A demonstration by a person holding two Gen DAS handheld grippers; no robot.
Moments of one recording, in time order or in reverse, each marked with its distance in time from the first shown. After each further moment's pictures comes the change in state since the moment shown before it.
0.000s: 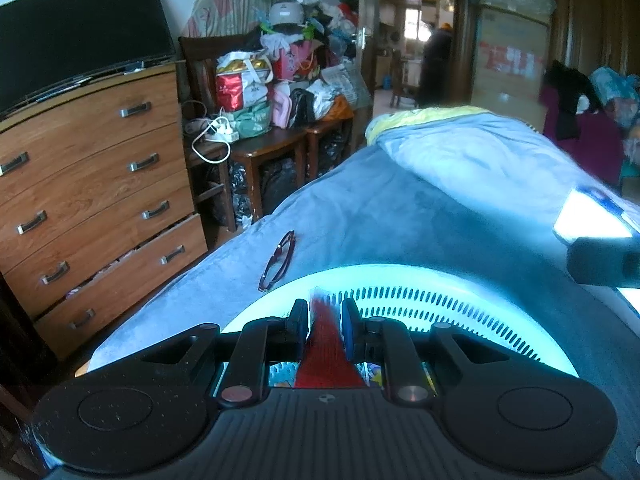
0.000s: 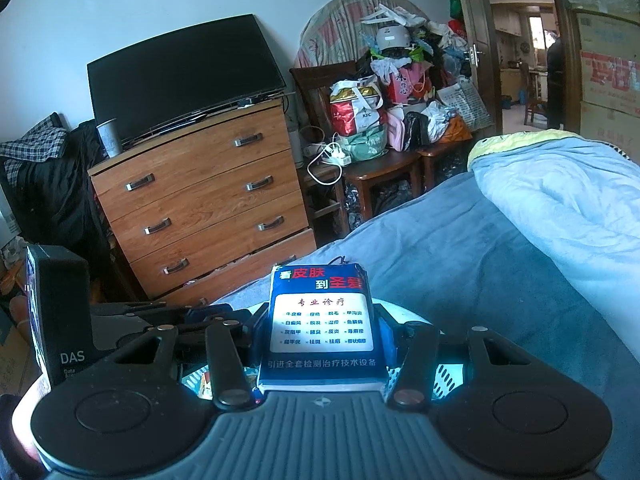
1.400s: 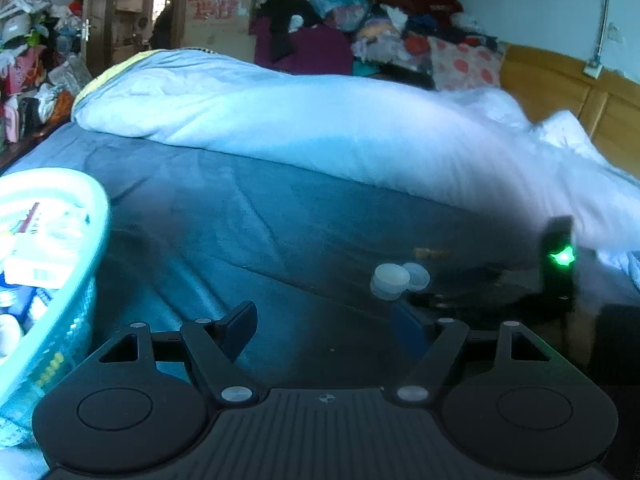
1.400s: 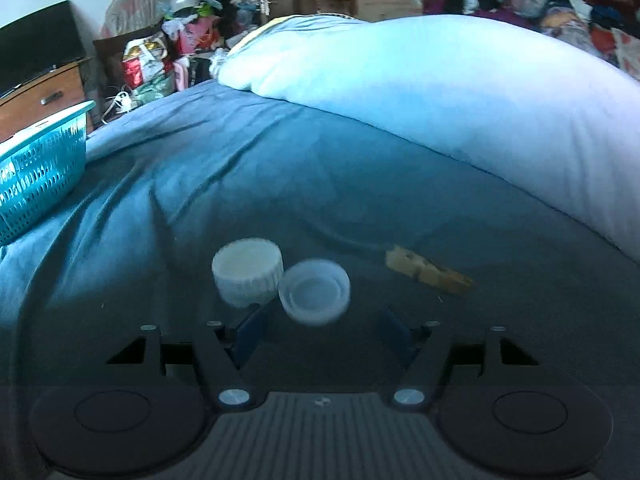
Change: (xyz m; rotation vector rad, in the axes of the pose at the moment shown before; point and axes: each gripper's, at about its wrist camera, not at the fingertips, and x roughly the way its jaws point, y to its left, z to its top) left arm -0.071 -0.259 -0.202 0.388 0.076 -0.668; right arm -0.161 -0.290 -0.371 0.211 0.044 -0.473
